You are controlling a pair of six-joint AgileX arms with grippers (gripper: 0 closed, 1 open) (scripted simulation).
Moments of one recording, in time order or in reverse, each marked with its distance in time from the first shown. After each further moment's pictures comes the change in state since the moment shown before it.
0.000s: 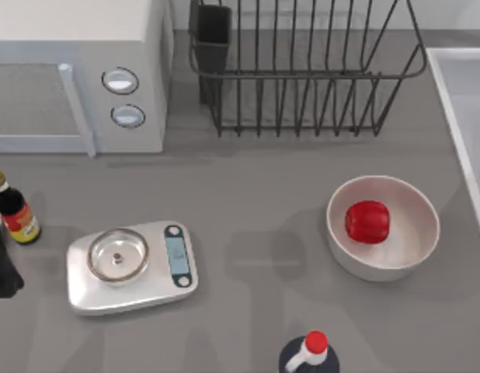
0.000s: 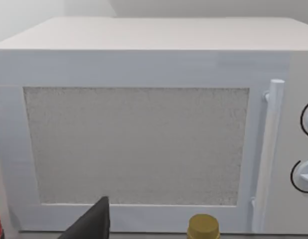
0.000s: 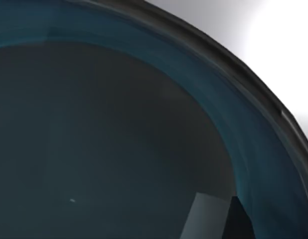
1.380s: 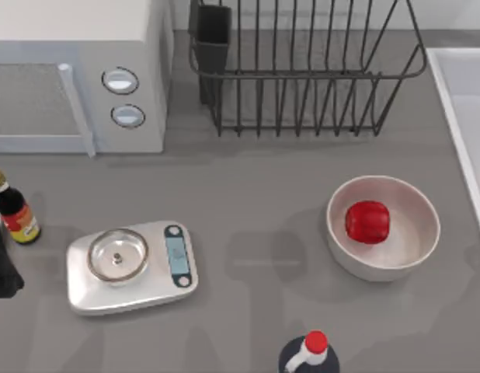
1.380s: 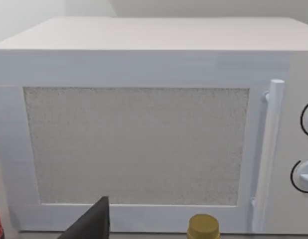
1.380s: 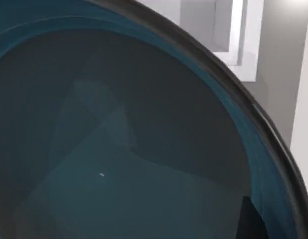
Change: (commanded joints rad) left arm 0.000 0.000 0.000 0.000 0.000 0.000; right arm -0.311 -0.915 -0.448 -0.485 -0.041 -0.339
